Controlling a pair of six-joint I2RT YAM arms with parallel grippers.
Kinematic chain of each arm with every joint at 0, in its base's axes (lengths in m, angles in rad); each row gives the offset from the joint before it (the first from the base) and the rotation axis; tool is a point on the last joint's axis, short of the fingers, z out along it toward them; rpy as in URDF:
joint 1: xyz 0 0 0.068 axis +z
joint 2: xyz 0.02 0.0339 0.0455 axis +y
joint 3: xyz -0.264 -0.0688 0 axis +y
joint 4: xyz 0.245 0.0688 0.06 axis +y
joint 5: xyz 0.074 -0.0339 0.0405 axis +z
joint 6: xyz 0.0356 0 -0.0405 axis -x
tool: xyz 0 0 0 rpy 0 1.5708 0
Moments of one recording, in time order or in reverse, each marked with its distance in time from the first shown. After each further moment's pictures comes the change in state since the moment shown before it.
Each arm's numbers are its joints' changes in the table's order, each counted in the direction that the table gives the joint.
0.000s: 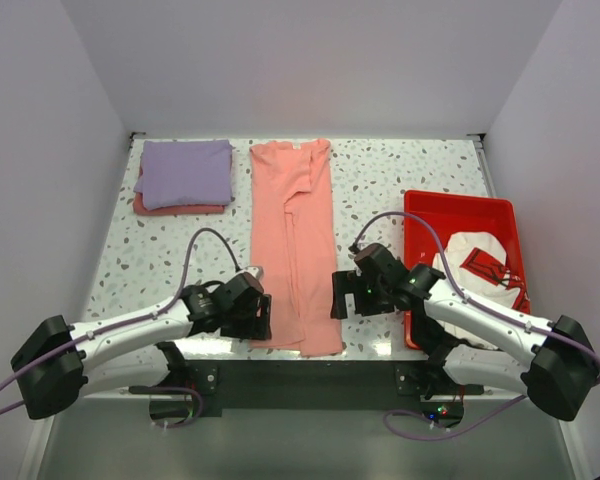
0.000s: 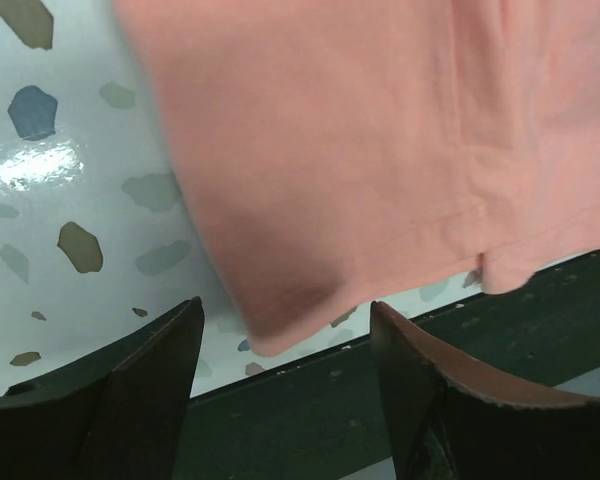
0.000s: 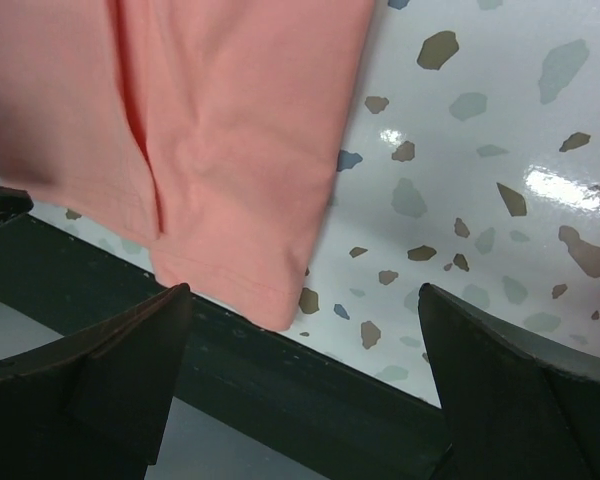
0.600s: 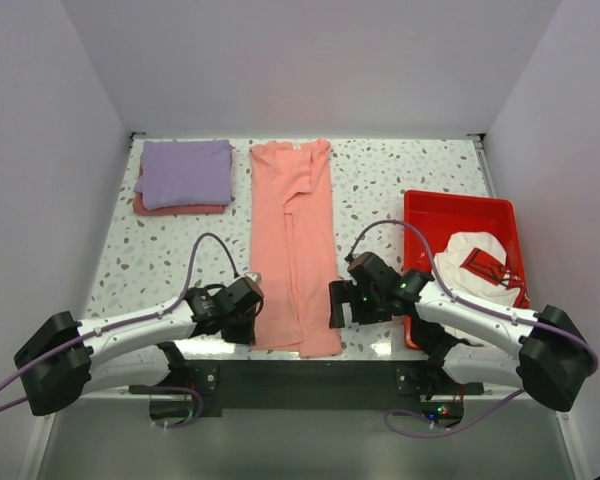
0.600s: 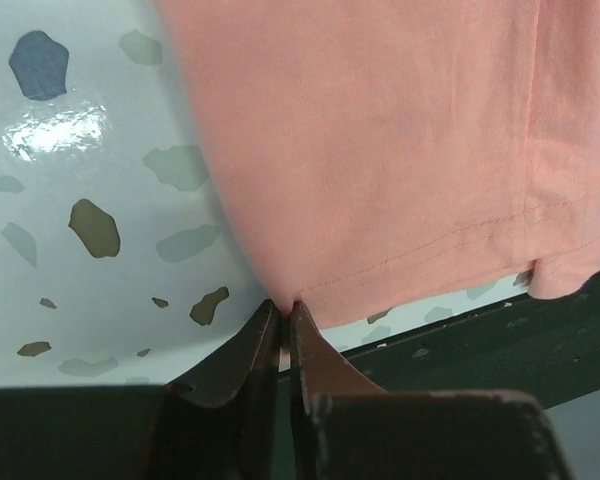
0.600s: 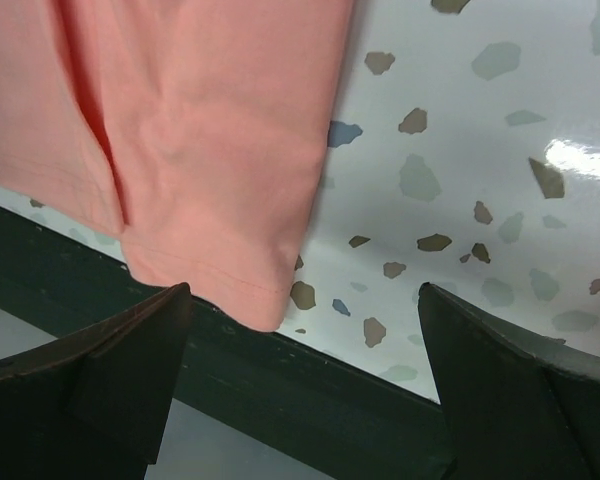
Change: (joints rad) left arm -0.005 0.047 0.040 0.005 -0.005 0.014; right arm 0.024 0.035 0.052 -0.045 0.023 -0.045
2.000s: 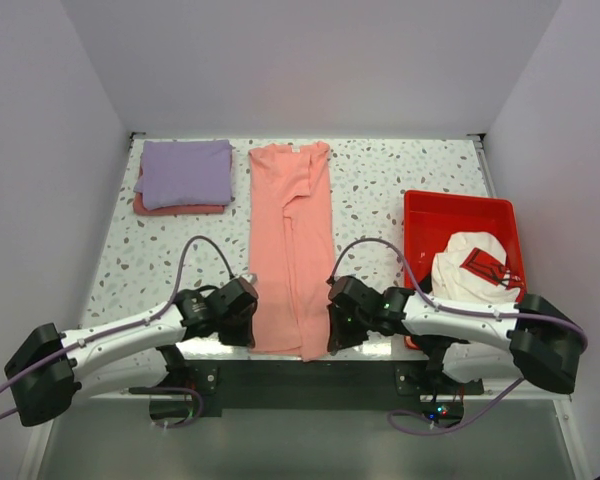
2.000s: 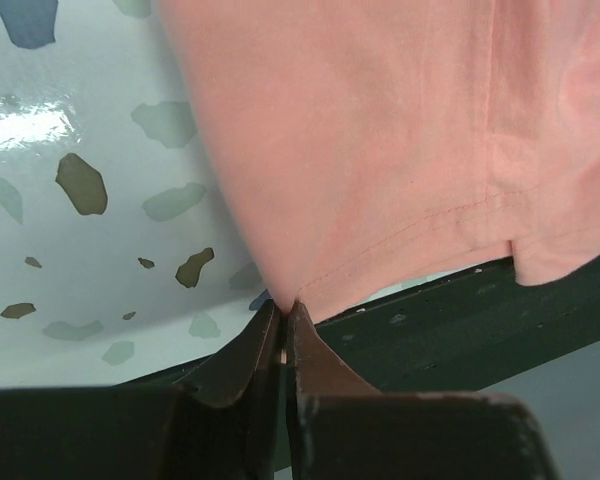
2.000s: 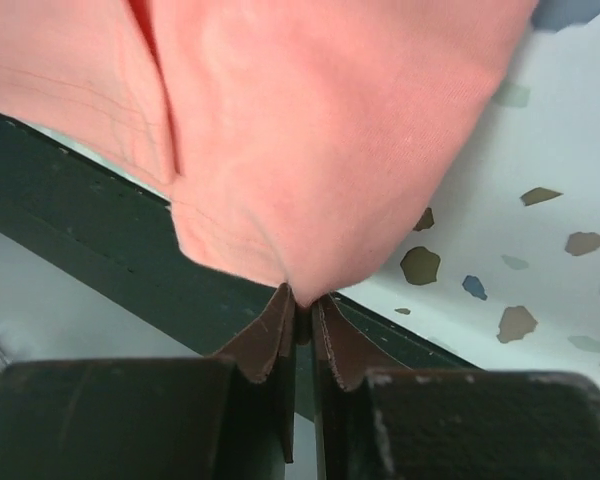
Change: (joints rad) left arm -0.001 -0.101 0.014 0.051 -0.045 0.039; right arm 0.247 0.105 0.063 -0.148 0.061 -0.206
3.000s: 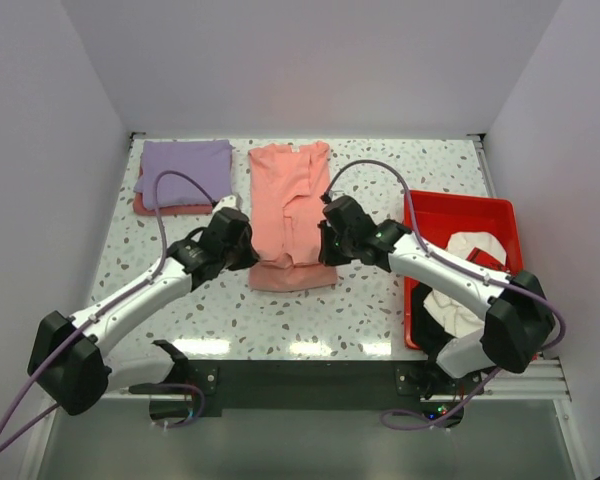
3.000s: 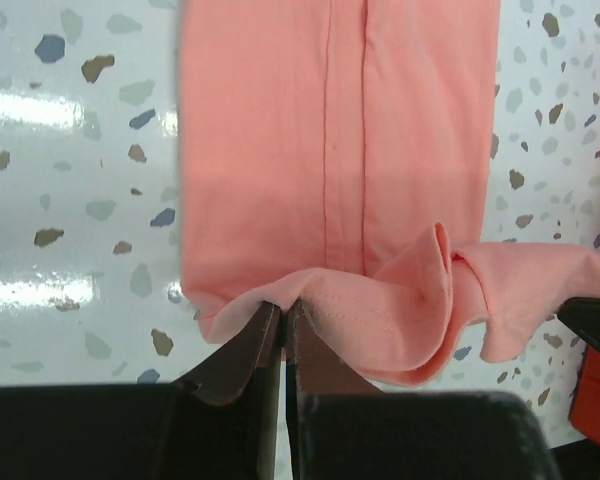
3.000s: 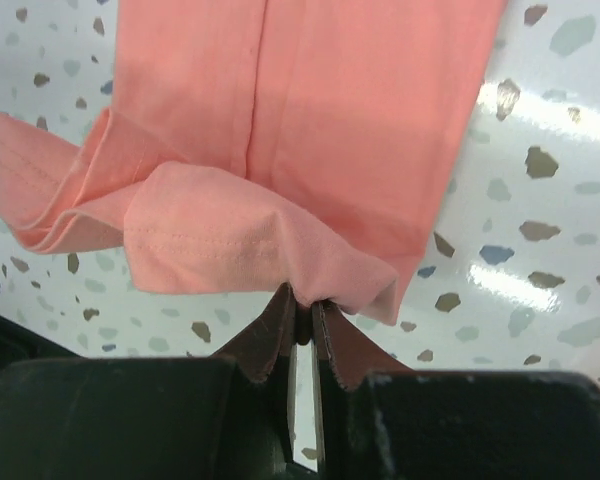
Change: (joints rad) left arm 0.320 0.165 -0.351 -0.149 0.207 -0.133; right arm -0.287 0.184 -0.506 0.110 -0.229 0.346
